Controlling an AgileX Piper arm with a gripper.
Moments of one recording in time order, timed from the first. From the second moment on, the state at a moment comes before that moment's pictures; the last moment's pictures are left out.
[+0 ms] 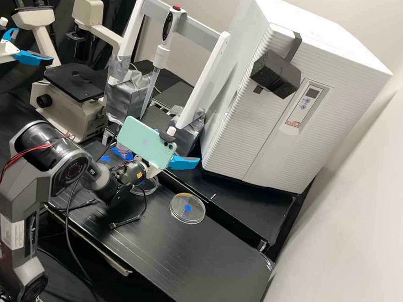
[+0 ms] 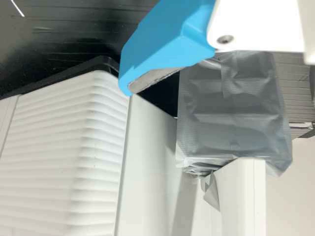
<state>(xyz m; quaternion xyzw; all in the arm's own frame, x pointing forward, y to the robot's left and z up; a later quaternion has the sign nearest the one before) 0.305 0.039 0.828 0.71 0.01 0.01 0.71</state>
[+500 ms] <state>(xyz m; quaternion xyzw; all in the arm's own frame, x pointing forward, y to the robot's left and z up) 0.290 0.025 0.837 0.71 0.00 0.00 0.71</state>
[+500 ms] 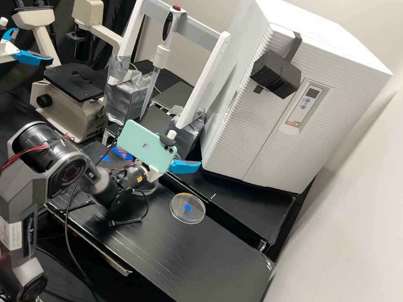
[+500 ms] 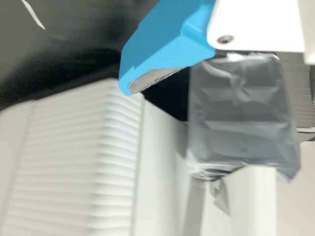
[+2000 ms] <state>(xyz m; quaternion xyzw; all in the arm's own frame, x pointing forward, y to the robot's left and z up) 0.166 -0.048 0.873 0.71 -0.11 0.00 0.70</state>
